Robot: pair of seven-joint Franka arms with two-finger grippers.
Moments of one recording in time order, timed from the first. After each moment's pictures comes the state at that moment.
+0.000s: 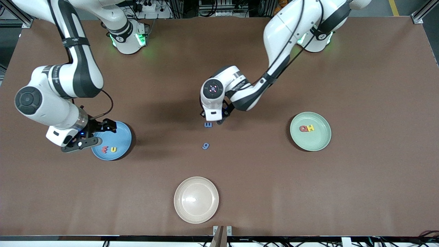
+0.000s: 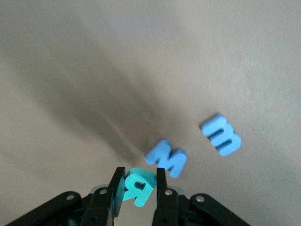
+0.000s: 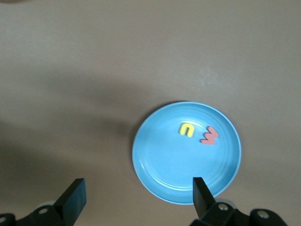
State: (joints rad) left arm -0.49 0.86 -0.45 -1.38 0.08 2.05 -1.71; right arm 0.28 0.26 -0.17 -1.86 0.07 2.09 -0.22
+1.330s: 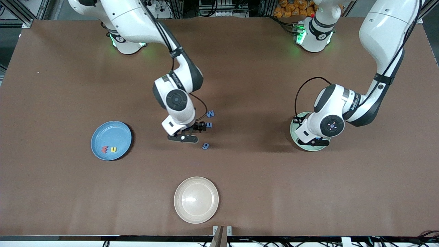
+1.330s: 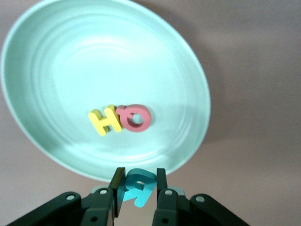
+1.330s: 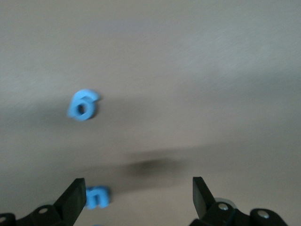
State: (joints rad) left arm 0.21 0.55 -0.52 -1.89 0.27 1.95 -0.37; right arm 0.77 0.65 -0.15 -1.66 0.16 2.27 0.66
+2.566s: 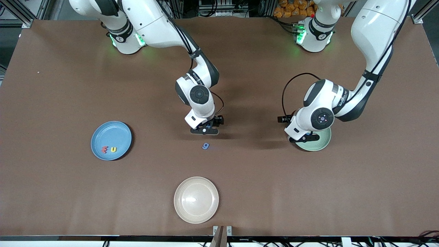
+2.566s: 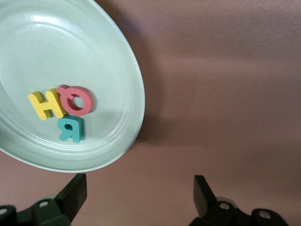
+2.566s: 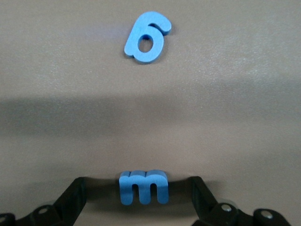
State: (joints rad) left arm 0.14 0.53 -0.54 -1.90 0.18 2.01 -0.57; right arm 0.85 0.76 -0.12 -1.65 0.18 2.41 0.68
